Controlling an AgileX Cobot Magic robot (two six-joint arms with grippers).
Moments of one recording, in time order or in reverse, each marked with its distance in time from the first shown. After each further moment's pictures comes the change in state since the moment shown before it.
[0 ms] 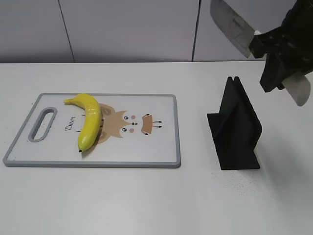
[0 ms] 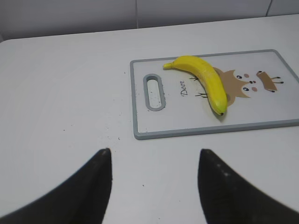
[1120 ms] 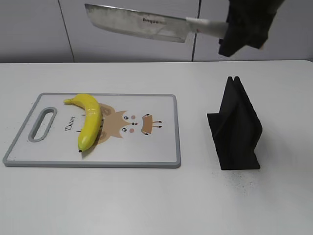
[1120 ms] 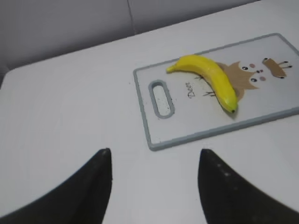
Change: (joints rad) left arm 0.000 0.084 -0.024 -0.002 -0.046 0.169; right arm 0.007 0.251 -0.334 0.092 -0.020 -1.157
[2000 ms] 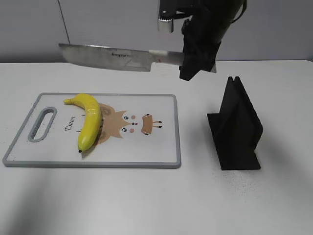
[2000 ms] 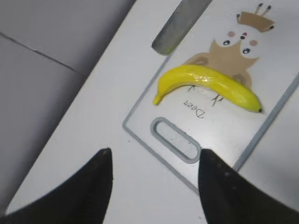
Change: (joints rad) left arm -0.020 0.970 -0.557 -0.164 -0.094 0.813; right arm 0.058 0.299 -0.206 0.092 0.017 -0.076
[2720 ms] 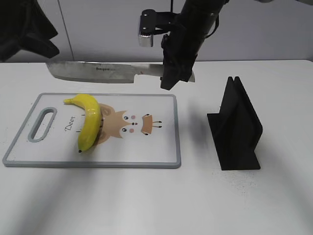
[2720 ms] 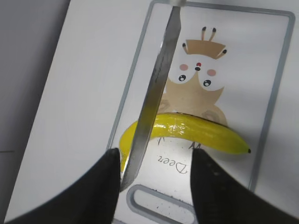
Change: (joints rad) left arm -0.080 0.514 -0.325 -0.197 0.117 0.307; right arm 0.035 0.159 -0.132 0.047 0.002 -0.029
